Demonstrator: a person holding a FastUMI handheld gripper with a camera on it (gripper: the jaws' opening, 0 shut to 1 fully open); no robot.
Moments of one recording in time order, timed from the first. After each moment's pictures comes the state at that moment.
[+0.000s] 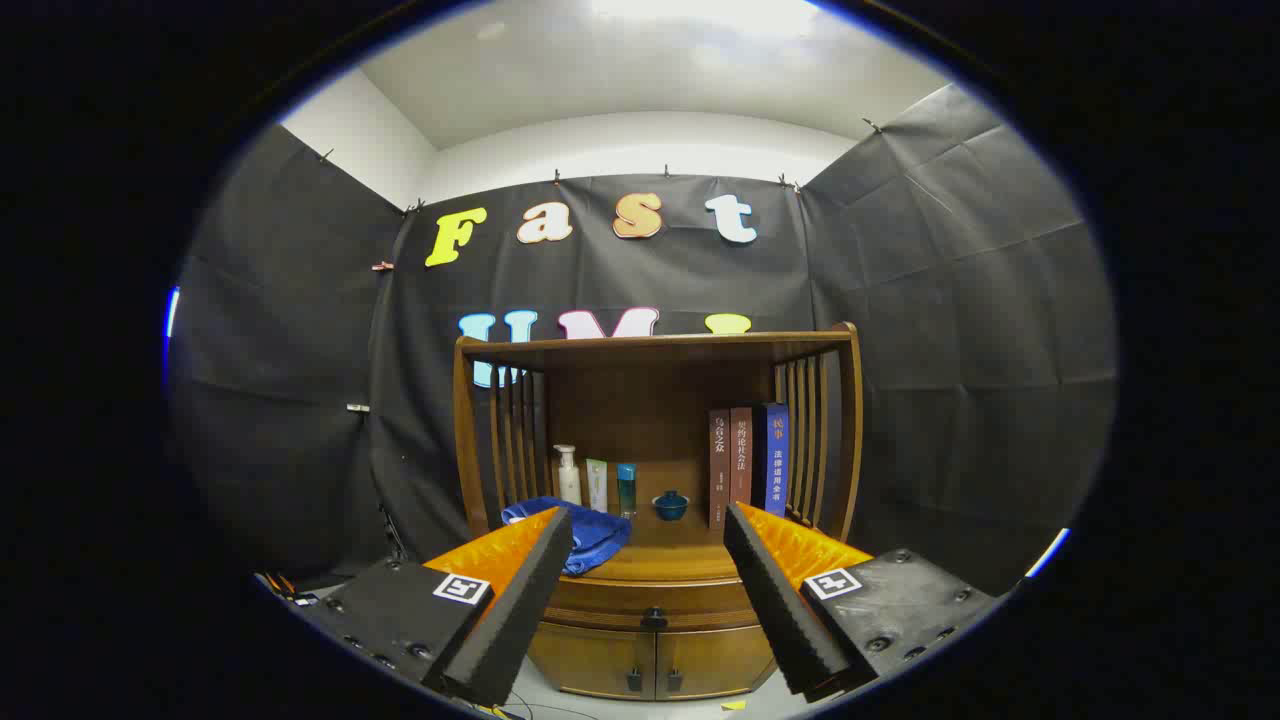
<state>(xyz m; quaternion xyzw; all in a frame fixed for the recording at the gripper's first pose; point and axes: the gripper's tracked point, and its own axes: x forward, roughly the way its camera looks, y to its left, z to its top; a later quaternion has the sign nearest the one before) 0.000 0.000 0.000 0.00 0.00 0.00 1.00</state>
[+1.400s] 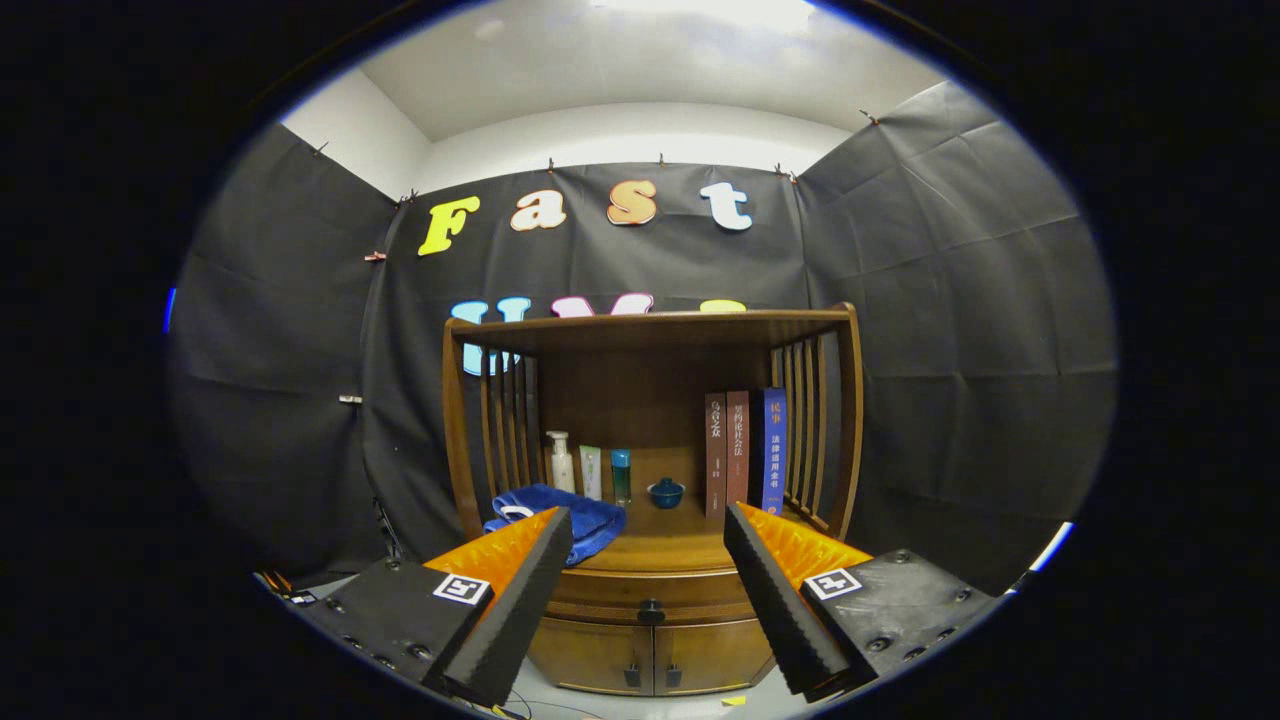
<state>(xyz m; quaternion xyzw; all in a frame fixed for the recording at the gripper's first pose) 0.013 0.000 -0.035 0.00 0.02 -0.01 1.00</state>
